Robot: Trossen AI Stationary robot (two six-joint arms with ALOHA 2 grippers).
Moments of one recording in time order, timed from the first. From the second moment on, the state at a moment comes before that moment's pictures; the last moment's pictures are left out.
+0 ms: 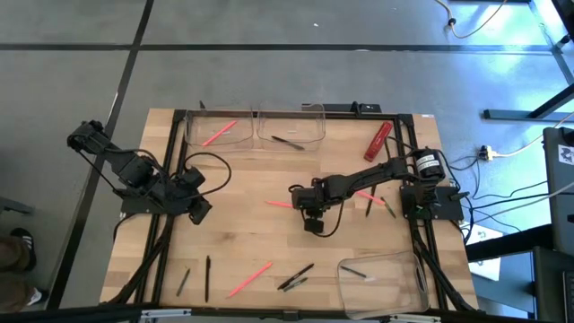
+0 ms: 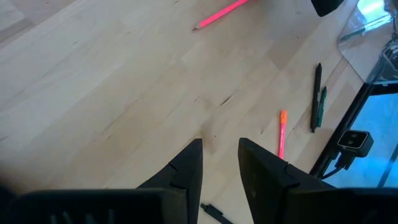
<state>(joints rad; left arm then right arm) -0.56 0.90 0.98 -1.13 -0.31 -1.38 0.11 1.97 1.22 -0.59 0.05 0.26</state>
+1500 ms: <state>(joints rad) -0.56 0.90 0.98 -1.11 -0.37 -1.16 0.11 1.97 1.39 -0.62 0.02 0.28</state>
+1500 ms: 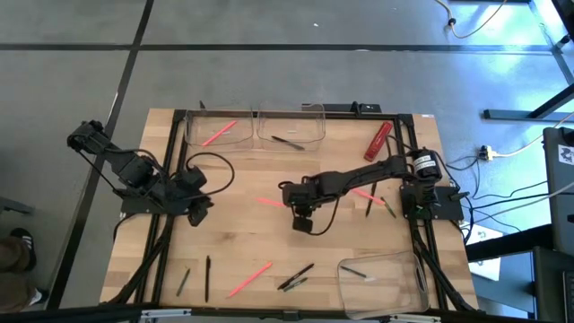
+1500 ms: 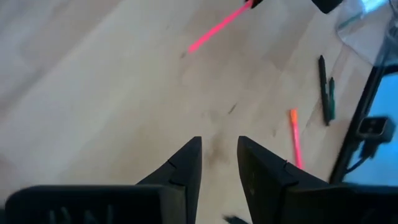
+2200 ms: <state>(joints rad) -0.46 0.98 0.98 -0.77 -0.53 -0.31 0.11 1.97 1.72 -0.79 0.06 0.19</state>
